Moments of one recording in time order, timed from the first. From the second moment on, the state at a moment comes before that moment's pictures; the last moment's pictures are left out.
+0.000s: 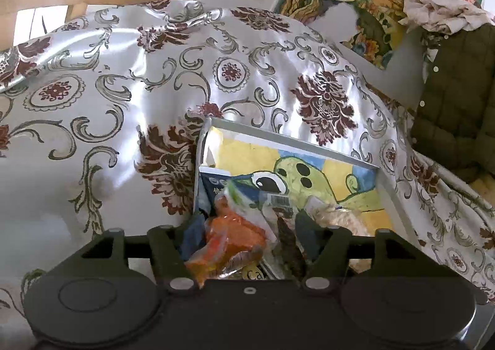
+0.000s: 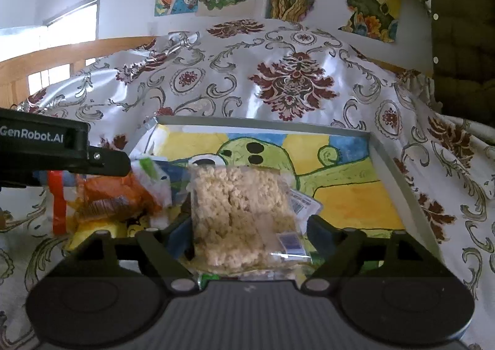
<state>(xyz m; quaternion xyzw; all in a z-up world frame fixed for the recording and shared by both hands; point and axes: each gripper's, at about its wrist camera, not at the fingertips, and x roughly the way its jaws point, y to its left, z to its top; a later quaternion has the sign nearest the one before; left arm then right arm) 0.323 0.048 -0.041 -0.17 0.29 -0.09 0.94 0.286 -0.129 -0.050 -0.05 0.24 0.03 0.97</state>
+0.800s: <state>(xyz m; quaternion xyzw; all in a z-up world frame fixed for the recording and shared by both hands) 0.271 0.057 -0.001 -0.19 0.23 -0.08 0.95 0.218 -0.159 0.016 0.00 0.17 -0.01 0.99</state>
